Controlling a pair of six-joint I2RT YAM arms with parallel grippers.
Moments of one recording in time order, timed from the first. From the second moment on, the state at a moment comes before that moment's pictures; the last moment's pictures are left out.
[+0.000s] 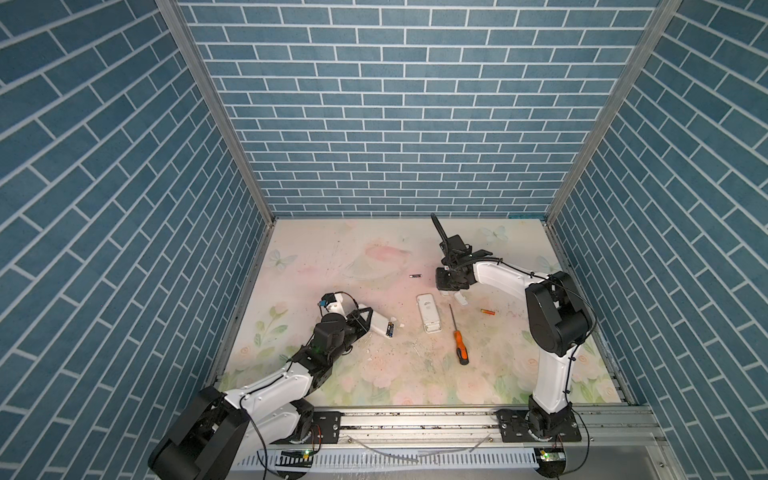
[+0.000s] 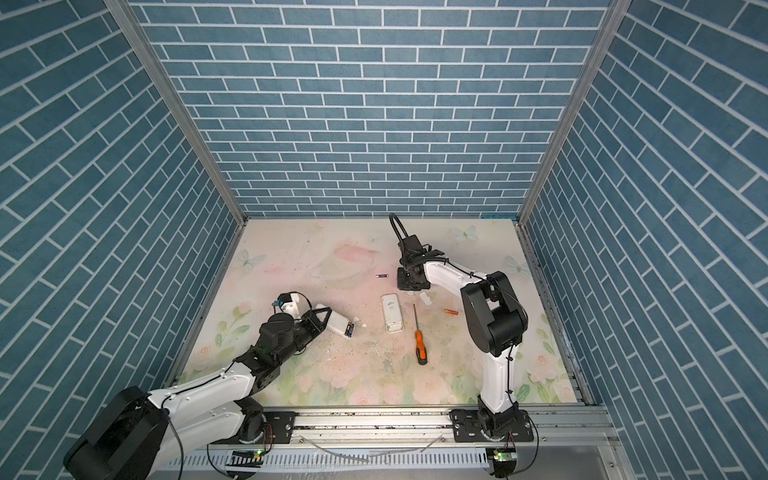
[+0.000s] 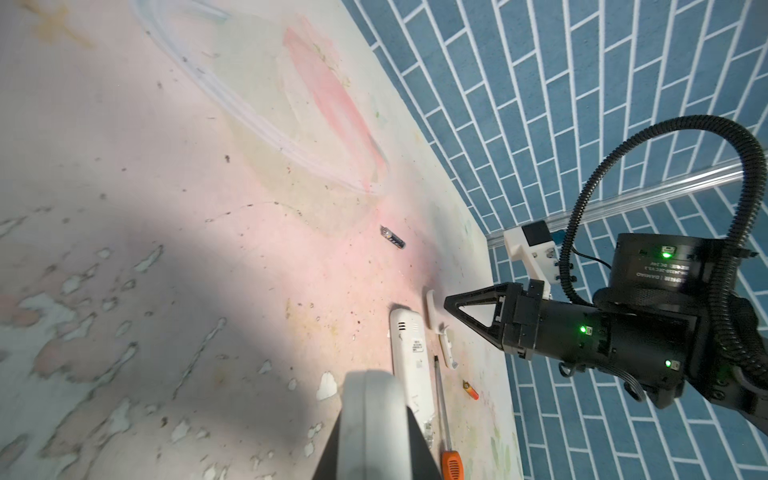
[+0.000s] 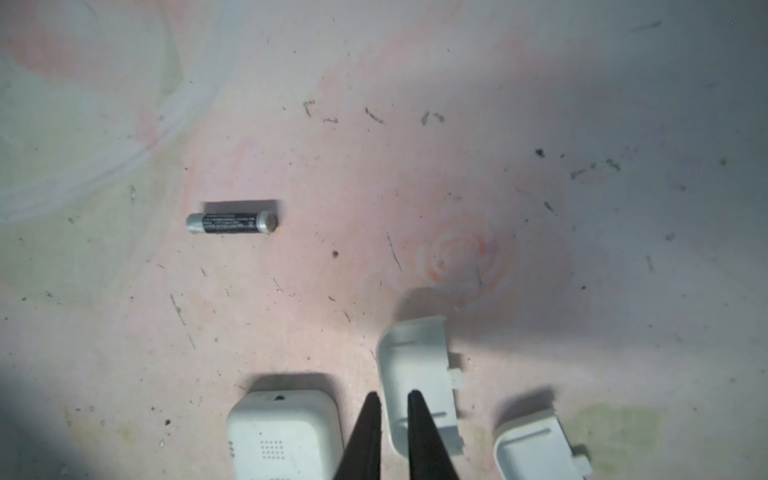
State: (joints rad) left arm -0.58 1.05 0.17 0.50 -0.04 -1.10; right arm 0.56 1.96 1.39 -0.58 -0.03 0.44
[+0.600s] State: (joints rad) left arm -0.69 1.14 0.13 0.55 -0.25 -1.19; right arm 0.56 1.85 1.42 -0.60 -0.04 0.44
